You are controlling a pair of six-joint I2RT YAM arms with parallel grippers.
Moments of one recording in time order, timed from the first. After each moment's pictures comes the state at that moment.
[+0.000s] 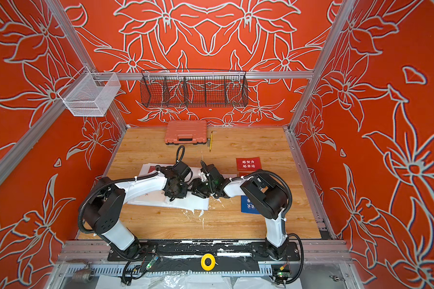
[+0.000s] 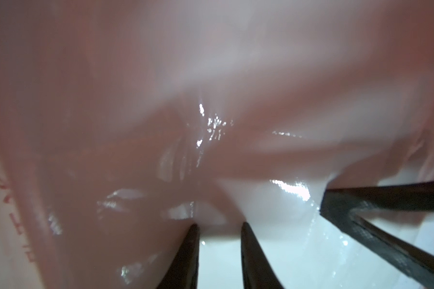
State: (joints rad) left arm -0.56 1.66 0.97 -0.71 -0.05 -0.55; right arm 0.77 1.91 0.91 0.32 -0.57 1.13
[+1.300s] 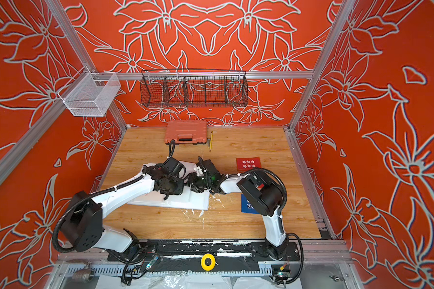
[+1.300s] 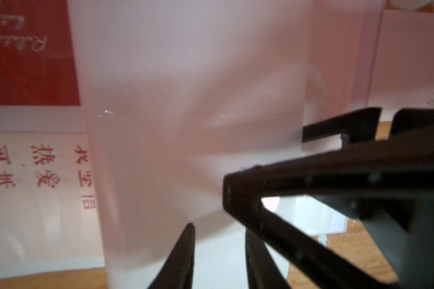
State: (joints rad) left arm -0.54 1.44 0.97 -0.78 -0.02 -0.55; right arm 0.77 1.97 1.03 0.40 -0.61 1.21
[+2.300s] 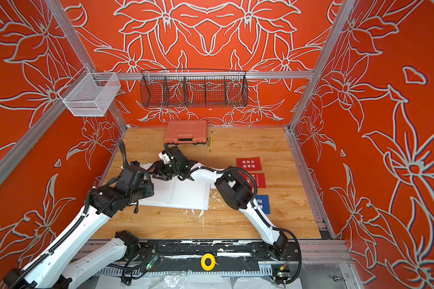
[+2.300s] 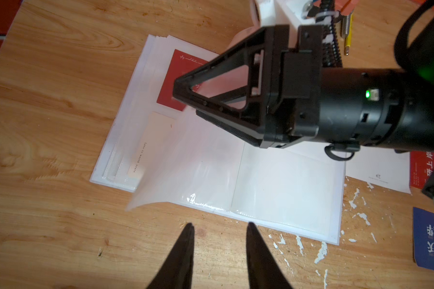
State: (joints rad) left arm -0.40 0.85 0.90 -0.99 -0.25 -0.64; right arm 0.90 2.40 1.92 0.08 -0.67 1.21
